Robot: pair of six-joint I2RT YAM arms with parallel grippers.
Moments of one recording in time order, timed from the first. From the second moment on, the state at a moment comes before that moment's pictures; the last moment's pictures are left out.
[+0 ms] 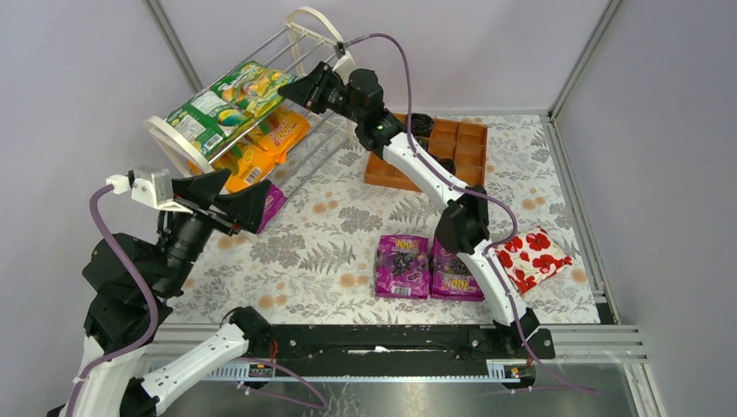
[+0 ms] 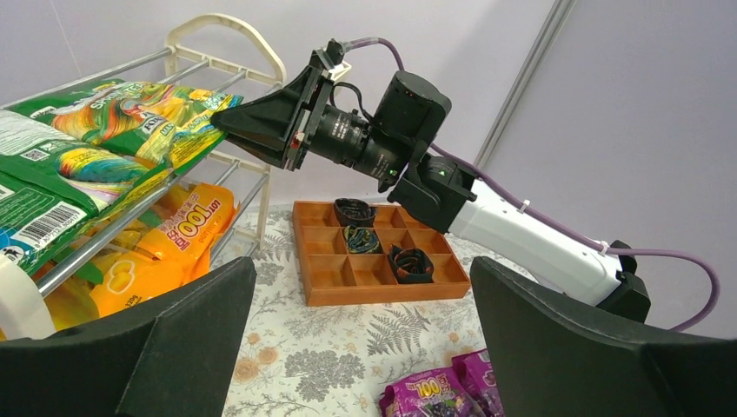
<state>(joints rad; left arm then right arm) -0.70 0.54 1.27 -0.52 -0.26 -0.23 0.72 2.47 2.55 0.10 -0.35 1.05</state>
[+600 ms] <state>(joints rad) -0.70 0.57 1.23 -0.52 -0.24 -0.27 0.71 1.97 1.92 -0.04 -0.33 0.83</state>
